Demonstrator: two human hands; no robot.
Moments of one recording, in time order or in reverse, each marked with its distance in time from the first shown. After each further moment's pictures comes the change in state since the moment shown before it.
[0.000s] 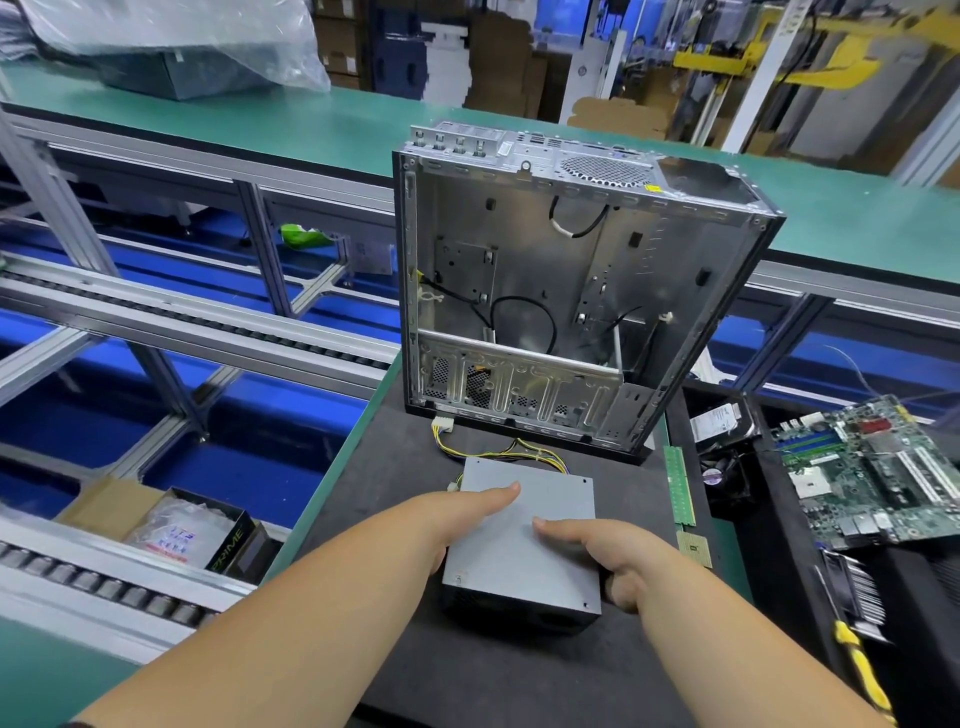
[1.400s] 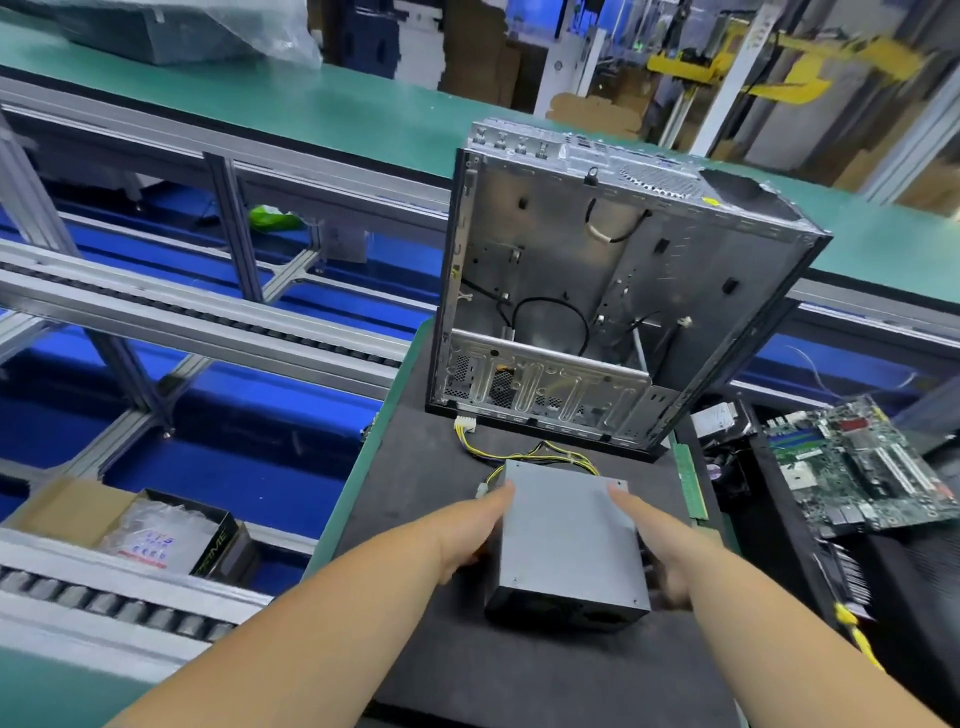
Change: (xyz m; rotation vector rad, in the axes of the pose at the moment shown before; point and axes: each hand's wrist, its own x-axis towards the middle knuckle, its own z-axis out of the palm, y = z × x) left_hand 0.028 -0.031 -0.037 -0.043 -0.210 0.085; right_hand -0.002 -0.004 -0.004 -0.037 0.374 0.069
